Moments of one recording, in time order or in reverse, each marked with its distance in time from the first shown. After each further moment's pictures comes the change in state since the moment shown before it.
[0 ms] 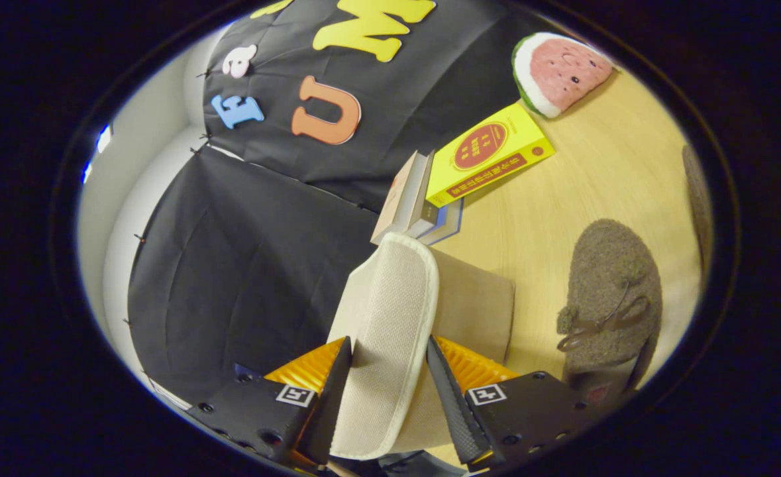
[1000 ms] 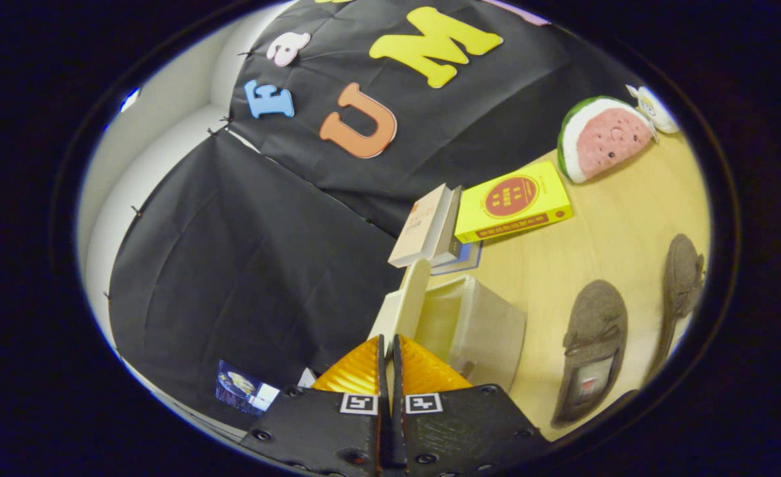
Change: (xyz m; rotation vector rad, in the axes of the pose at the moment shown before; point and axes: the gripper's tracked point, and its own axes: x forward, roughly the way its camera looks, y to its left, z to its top) arm -0.038 0.121 0.028 -0.169 -0.078 -0.066
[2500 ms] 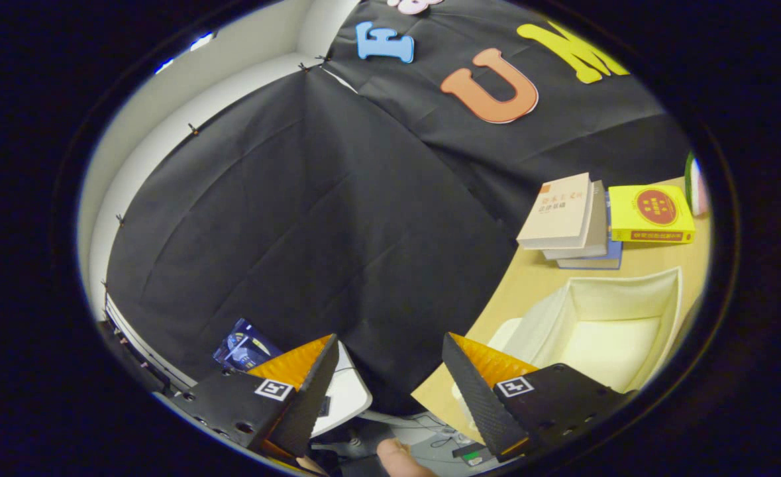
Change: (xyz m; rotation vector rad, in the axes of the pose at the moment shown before) arm 0.105 0.188 -0.098 -0.267 0.110 0.153
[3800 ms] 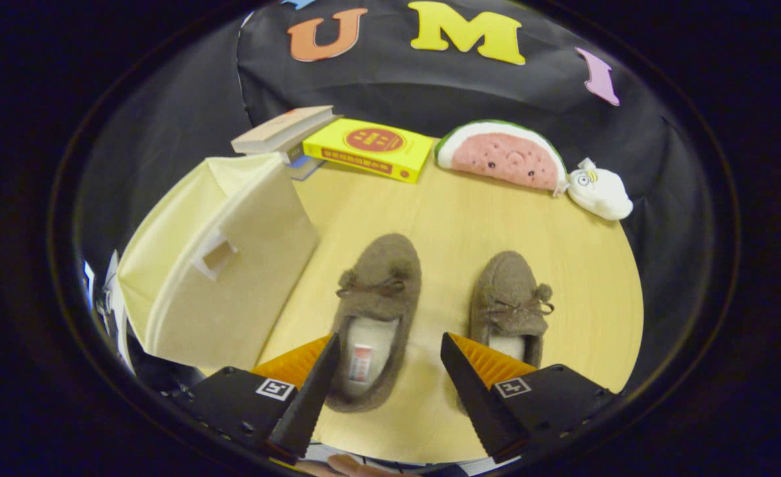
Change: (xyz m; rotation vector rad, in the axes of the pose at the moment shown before) arm -0.245 -0.381 -0.102 -0.082 0.350 -0.979
